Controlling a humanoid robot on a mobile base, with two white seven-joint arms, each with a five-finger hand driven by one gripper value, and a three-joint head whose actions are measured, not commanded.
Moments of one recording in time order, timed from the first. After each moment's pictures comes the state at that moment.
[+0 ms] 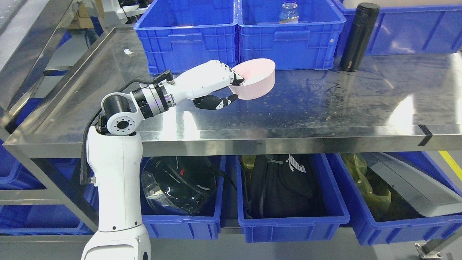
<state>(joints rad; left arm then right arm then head) -0.62 0.00 0.15 -1.51 -0.64 -0.78 -1.04 0.00 0.00 0.05 0.00 0.05 -0.08 -0.02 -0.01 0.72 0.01</state>
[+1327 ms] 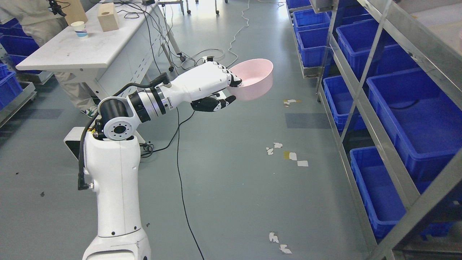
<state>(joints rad) -0.60 0.00 0.16 -1.55 -0.64 -0.79 -1.04 0.00 0.00 0.05 0.00 0.05 -0.08 -0.01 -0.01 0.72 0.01</state>
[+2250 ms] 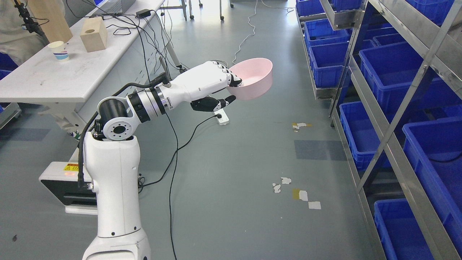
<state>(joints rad) -0.59 0.00 0.16 -1.56 -0.64 -0.79 -1.04 0.00 0.00 0.05 0.00 0.05 -0.08 -0.02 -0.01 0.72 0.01</state>
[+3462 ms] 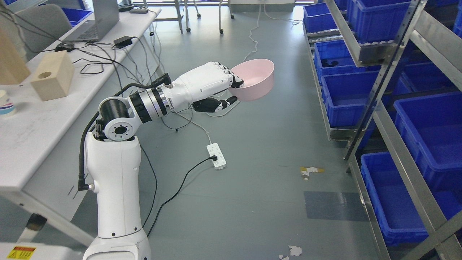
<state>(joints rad) -0.59 0.00 0.15 -1.56 -0.64 -0.79 -1.04 0.00 0.00 0.05 0.00 0.05 -0.08 -0.02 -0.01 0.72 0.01</state>
